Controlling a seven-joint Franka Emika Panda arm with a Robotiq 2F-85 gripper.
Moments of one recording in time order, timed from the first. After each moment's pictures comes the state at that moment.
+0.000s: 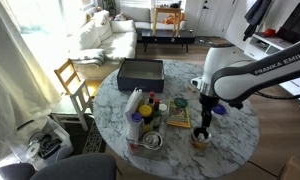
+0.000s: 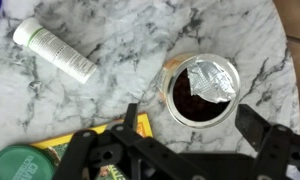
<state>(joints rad) -0.02 0.19 0.03 -2.27 0.02 2.33 -0.59</state>
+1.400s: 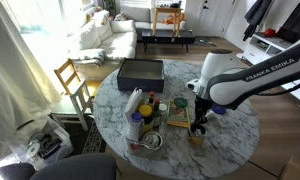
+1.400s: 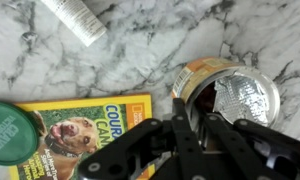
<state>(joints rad) -0.06 0.24 0.08 -2.26 0.05 2.45 -0.80</state>
